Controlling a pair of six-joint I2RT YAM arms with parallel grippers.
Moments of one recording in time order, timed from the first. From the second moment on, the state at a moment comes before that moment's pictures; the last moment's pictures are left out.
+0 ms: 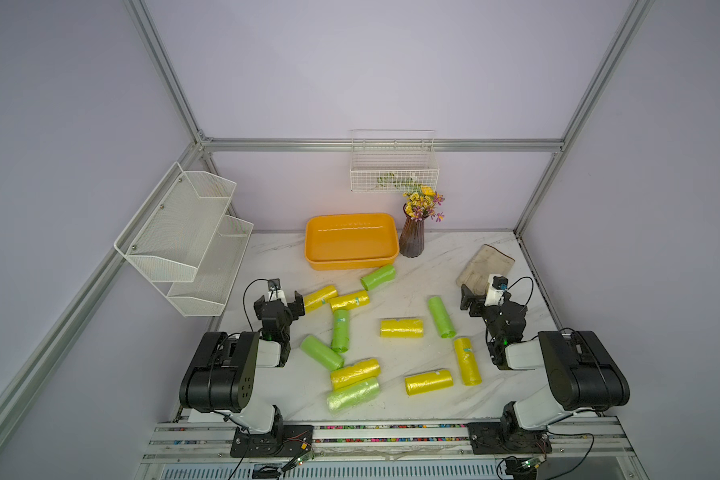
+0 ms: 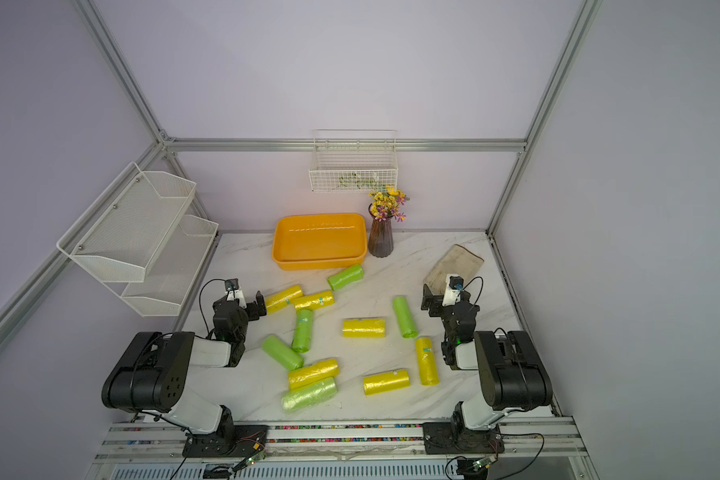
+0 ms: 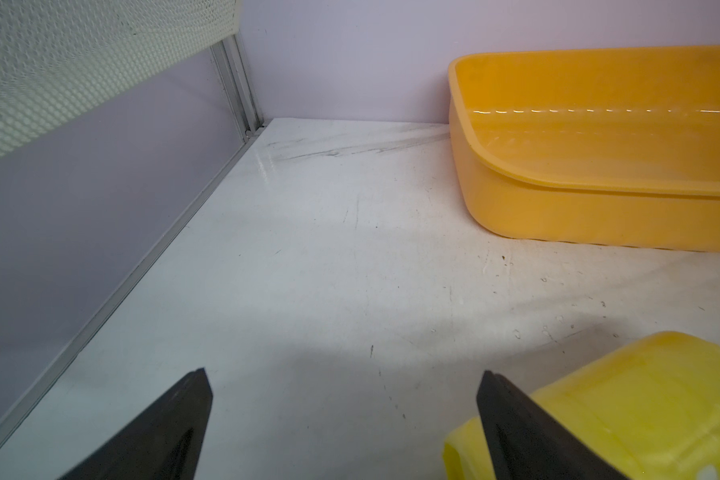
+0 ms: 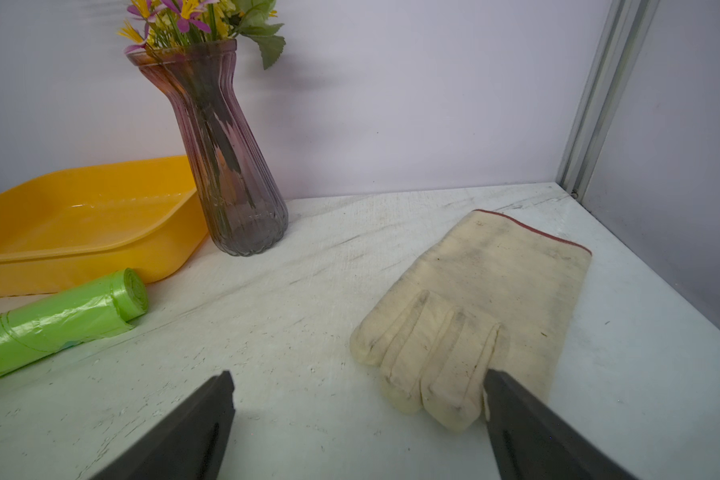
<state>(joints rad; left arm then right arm) -0.01 1.57 0.36 0.90 -0.26 -0.01 -0.02 1.56 0.30 1.13 -0.10 0.08</state>
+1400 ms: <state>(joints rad) -0.01 1.94 1.50 -0.34 0.07 -0.05 0.20 1.48 0.87 0.02 -0.27 0.10</state>
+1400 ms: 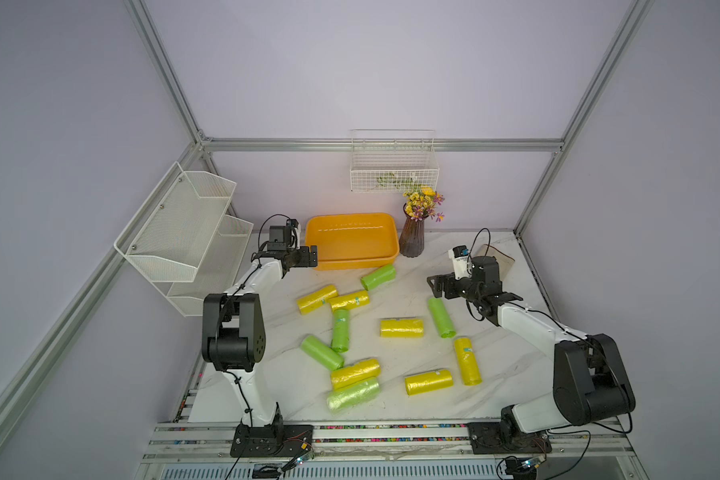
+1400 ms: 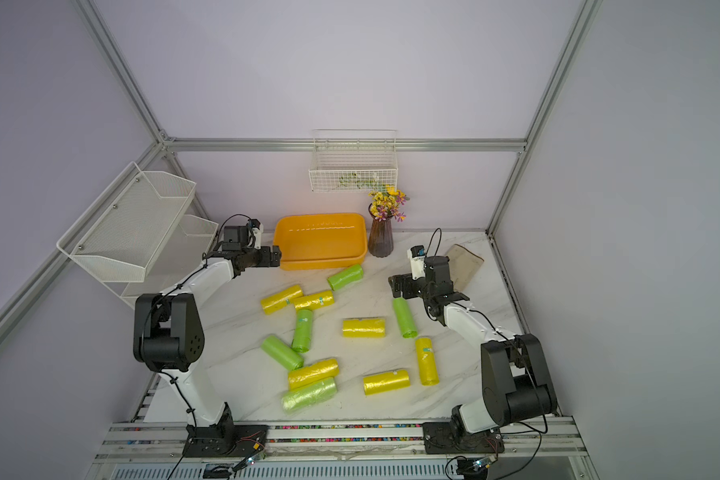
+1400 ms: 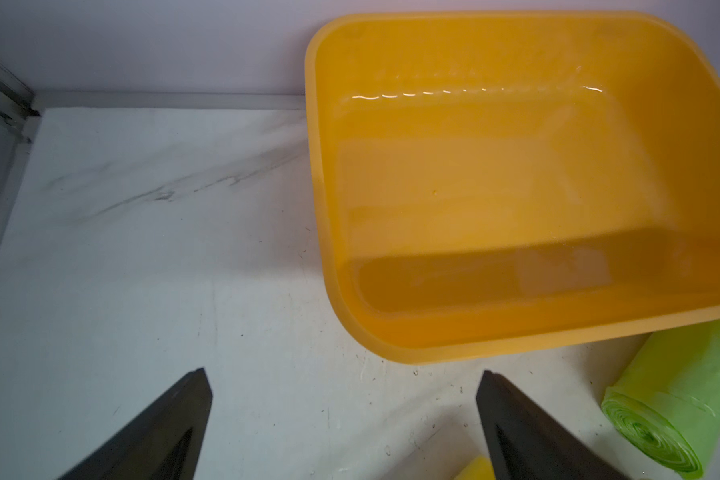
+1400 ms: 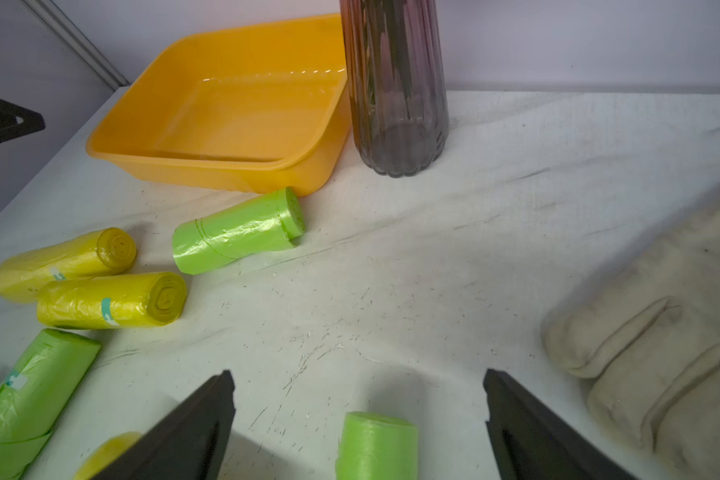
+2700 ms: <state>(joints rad) -0.05 2.12 1.71 -0.77 -0.11 -0.02 0.58 1.51 0.94 -0.32 -0.20 -0.25</state>
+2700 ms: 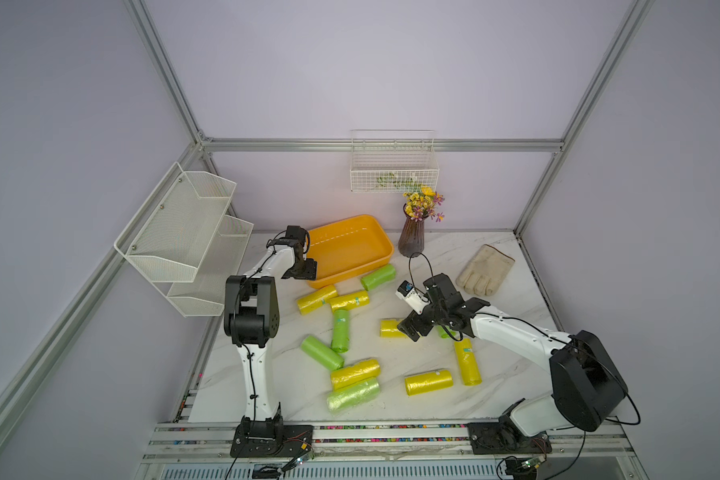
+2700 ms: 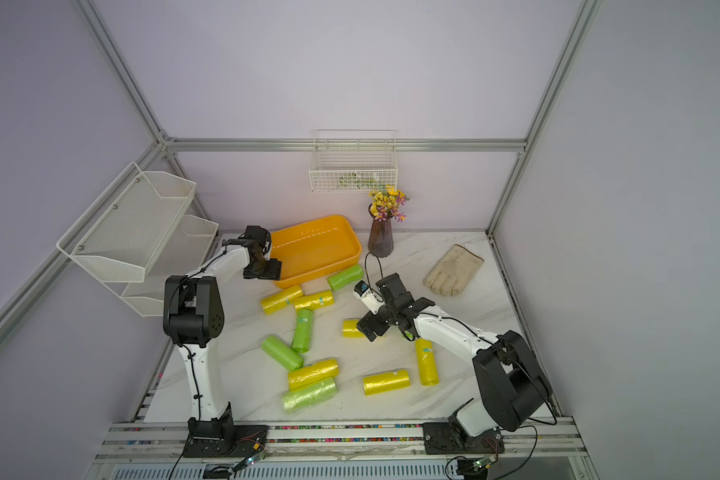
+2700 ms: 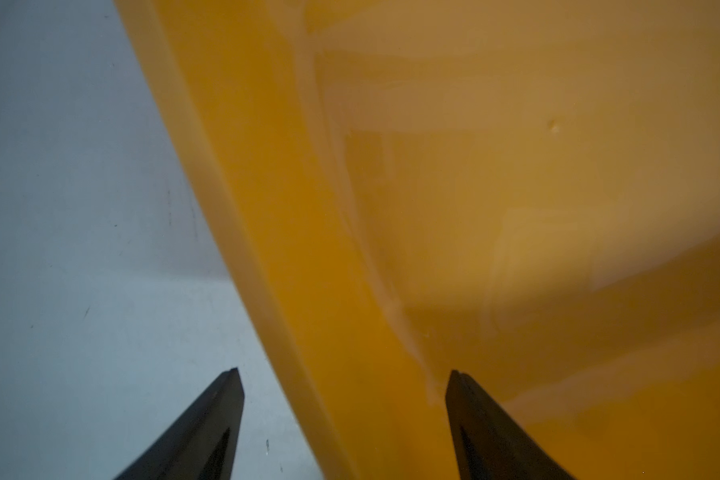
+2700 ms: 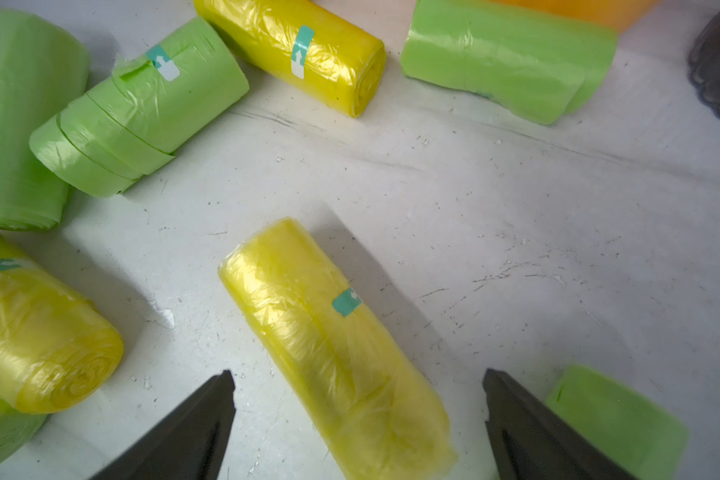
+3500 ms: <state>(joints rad) -0.02 1.89 1.44 -0.72 -0.07 0.06 0.67 1.74 1.04 -0.37 -0.12 -0.43</state>
